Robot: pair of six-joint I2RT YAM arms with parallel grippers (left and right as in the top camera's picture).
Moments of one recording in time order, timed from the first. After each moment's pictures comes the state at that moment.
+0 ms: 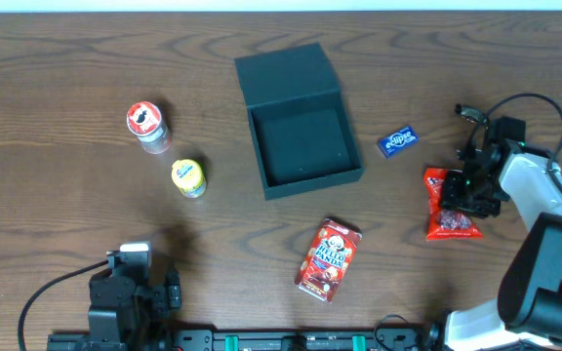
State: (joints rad) left arm -0.09 0.01 0.38 -1.13 -0.11 -0.05; right arm -0.28 1.70 0.98 -0.83 -0.05 0.00
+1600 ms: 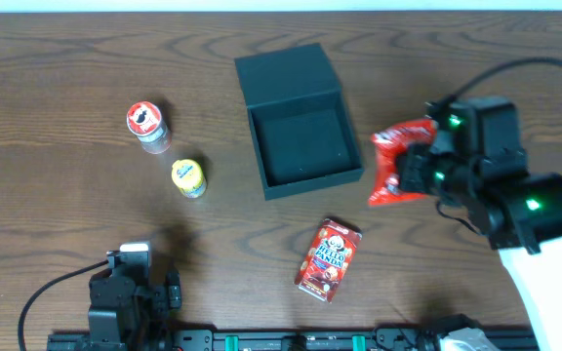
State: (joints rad) left arm -0.09 0.01 0.38 -1.13 -0.11 -0.05; right arm 0.28 1.18 1.33 -1.09 -0.11 0.43
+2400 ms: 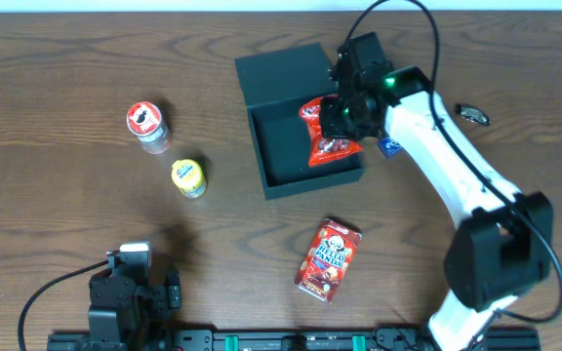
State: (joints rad) left arm -0.09 0.01 0.37 -1.13 -0.11 -0.05; right arm 0.37 1.89 1.57 -0.91 -0.20 0.36
